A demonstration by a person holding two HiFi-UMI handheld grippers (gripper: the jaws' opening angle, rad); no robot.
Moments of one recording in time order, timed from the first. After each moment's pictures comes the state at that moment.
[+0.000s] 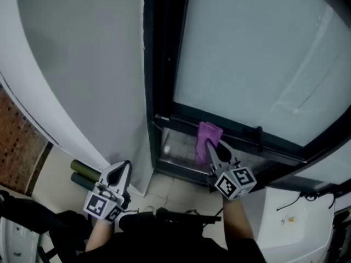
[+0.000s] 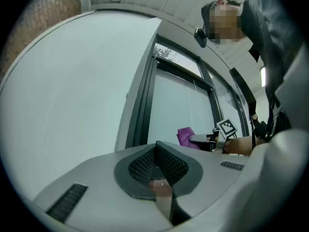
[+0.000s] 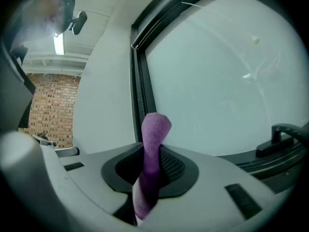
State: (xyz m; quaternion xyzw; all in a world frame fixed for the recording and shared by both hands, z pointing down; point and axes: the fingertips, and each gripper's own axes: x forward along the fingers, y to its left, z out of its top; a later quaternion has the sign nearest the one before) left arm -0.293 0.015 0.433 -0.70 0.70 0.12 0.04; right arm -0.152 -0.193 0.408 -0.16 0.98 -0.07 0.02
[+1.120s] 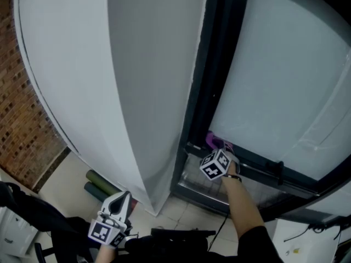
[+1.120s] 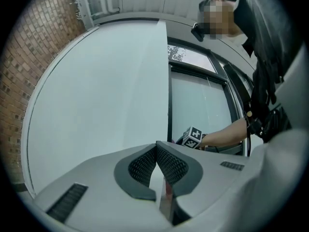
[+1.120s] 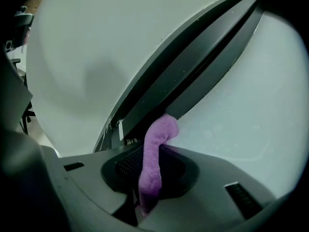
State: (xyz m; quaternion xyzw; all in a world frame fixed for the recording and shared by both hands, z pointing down) left arm -0.341 0.119 0.474 -0.61 0.79 0.07 0.03; right arm -0.311 -0.266 0.512 -0.21 0.85 0.31 -0.37
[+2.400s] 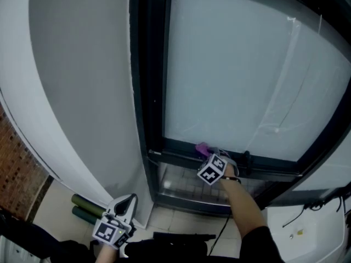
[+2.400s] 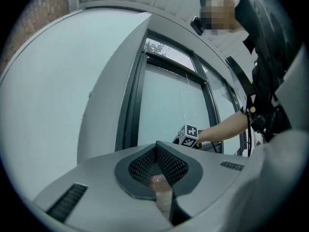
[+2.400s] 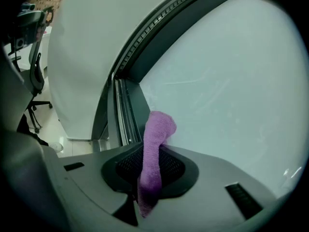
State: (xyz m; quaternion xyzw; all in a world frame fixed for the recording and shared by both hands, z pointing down) left arm -0.261 0.012 0.451 -0.72 0.70 0.06 0.04; right arm -0.167 -0.322 0.500 -0.24 0.82 0.29 -0.44
